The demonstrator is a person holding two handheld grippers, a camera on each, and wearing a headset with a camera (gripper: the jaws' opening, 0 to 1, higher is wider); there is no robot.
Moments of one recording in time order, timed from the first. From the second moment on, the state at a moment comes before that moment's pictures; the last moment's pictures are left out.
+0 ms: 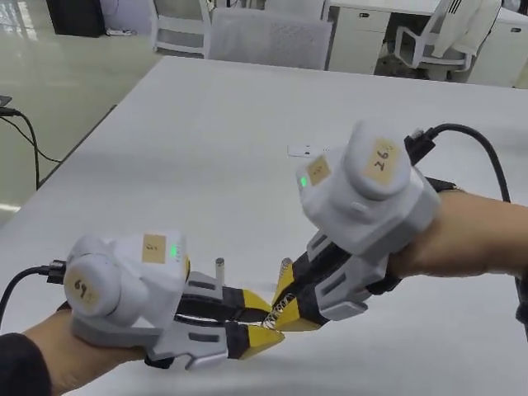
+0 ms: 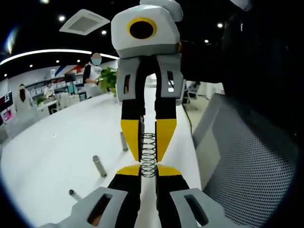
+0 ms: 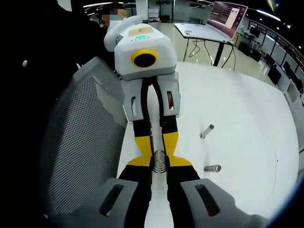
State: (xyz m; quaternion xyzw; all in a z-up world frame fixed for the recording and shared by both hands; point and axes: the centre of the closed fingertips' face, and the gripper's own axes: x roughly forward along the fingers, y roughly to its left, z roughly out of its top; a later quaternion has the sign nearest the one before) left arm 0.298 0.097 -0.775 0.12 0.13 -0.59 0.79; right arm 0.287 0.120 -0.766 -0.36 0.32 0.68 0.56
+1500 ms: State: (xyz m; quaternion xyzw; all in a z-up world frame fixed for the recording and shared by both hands) left arm 0.302 0.179 -0.788 0.04 0.16 -0.46 0.87; right arm 0.317 0.132 -0.761 -0.39 0.32 0.67 0.55
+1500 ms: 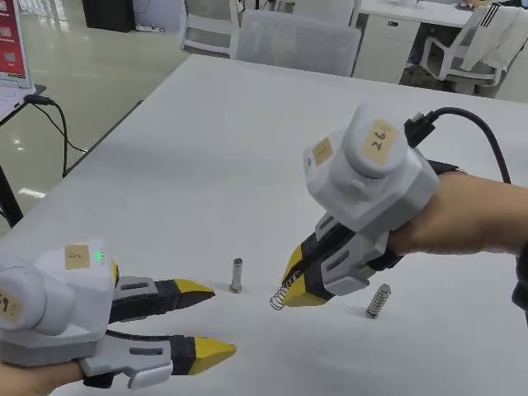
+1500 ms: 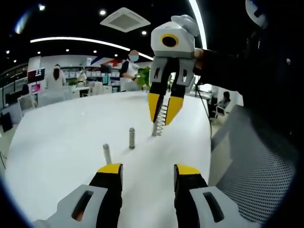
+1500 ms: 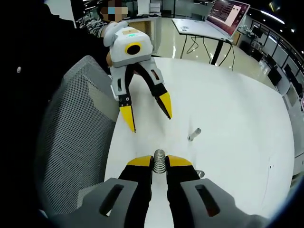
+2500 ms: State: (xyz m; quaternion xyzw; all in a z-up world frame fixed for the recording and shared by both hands) left arm 0.290 0.209 -0.794 0.02 0.16 -0.39 0.90; right arm 0.355 0.169 -0.752 -0.44 0.30 0.66 0.53
